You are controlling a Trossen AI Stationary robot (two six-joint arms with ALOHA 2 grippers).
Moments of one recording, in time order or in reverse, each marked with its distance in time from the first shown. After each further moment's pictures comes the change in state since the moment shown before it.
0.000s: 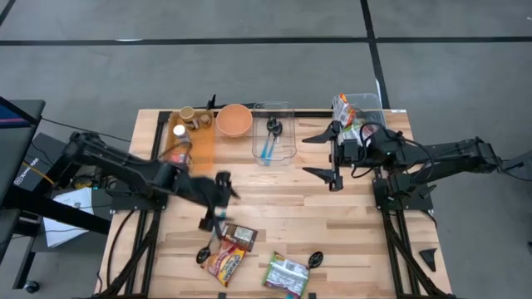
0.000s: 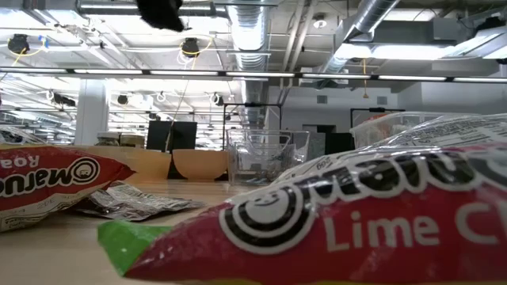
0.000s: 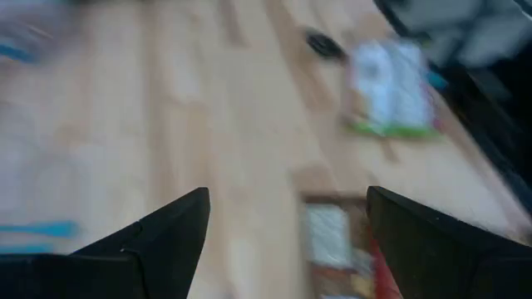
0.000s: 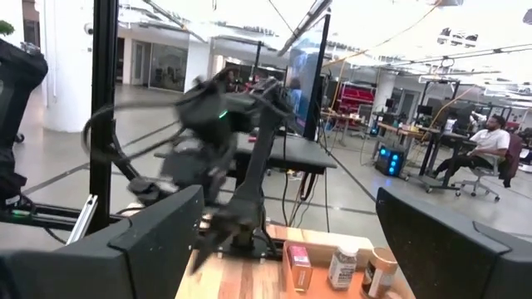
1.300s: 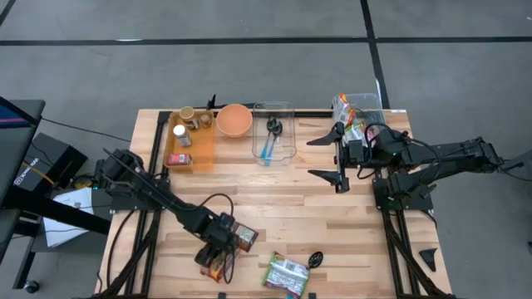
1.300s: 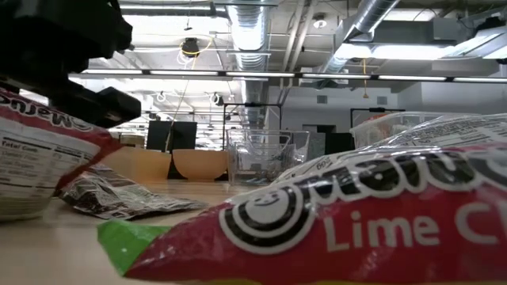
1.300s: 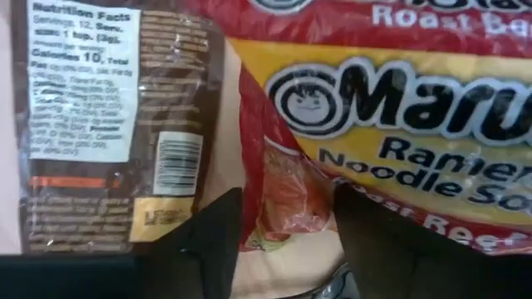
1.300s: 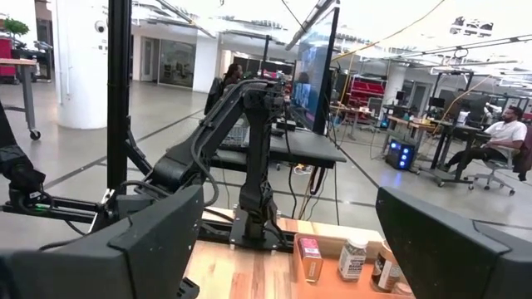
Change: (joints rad) left arm -0.221 0.514 0.000 -0.047 0.187 -0.126; right arm 0.022 -0.053 0.000 -0.076 -0.003 0.018
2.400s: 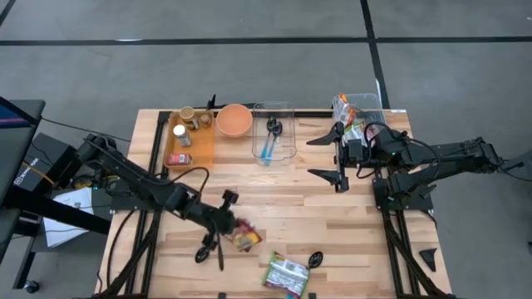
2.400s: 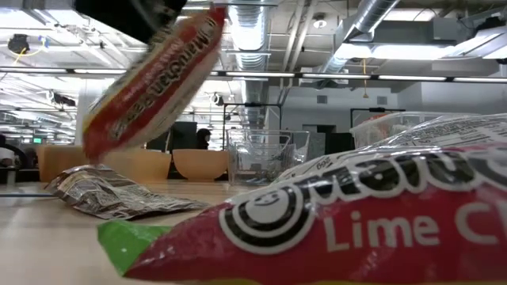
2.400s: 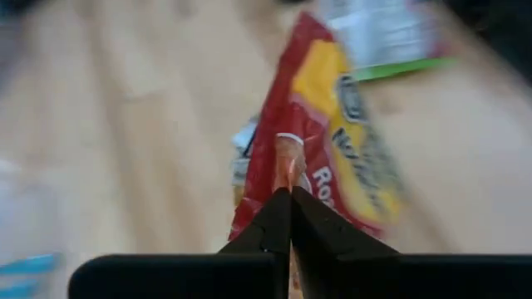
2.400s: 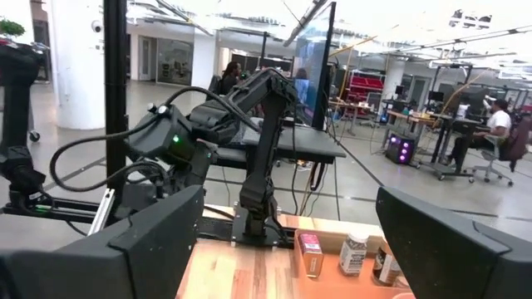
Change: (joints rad) left arm 0.074 -0.332 0.000 0.111 -0.346 0.240; right arm -0.012 0.000 -0.001 -0.009 0.001 0.021
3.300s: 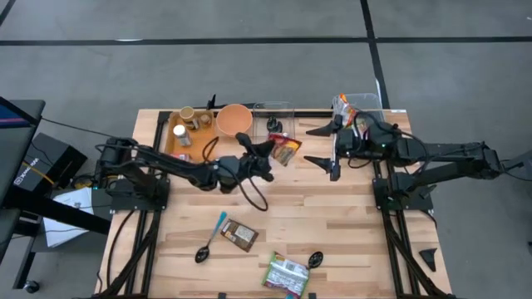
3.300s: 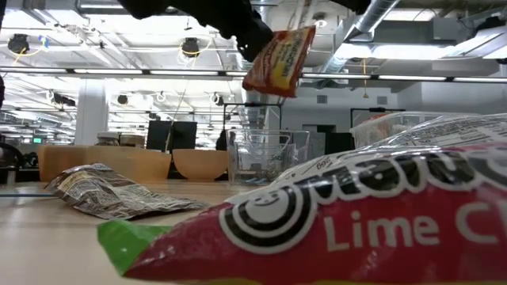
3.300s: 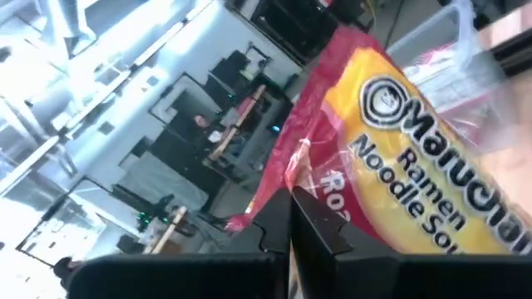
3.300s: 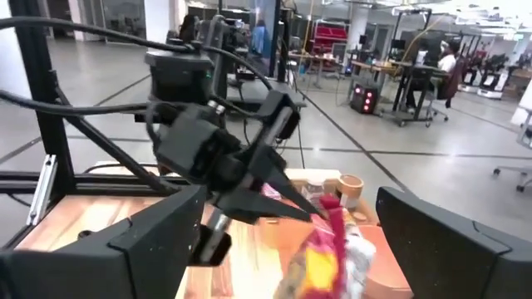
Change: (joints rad) left arm 0.367 0.246 0.000 1.139 -0.631 0.765; right arm -0.136 0.003 0.000 -0.131 0.003 0.035
